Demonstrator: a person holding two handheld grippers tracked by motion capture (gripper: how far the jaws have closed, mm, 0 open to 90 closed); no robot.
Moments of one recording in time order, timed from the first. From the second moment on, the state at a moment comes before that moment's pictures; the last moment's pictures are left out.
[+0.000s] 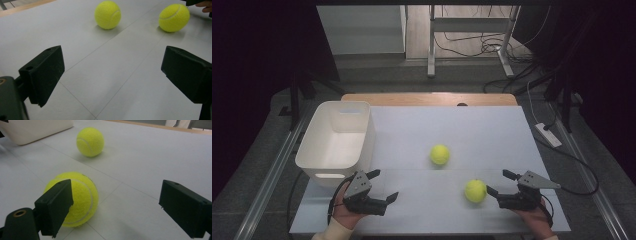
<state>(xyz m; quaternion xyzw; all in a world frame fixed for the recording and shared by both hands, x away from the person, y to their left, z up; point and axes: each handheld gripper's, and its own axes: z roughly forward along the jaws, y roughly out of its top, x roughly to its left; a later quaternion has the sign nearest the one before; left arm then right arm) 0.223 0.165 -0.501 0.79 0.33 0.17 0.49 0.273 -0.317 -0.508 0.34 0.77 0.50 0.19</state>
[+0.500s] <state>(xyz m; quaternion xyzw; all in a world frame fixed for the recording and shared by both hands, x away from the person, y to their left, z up) 0.230 0.152 -0.498 0.80 0.34 0.17 0.47 0.272 -0.316 -0.507 0.34 0.77 0.50 0.19</state>
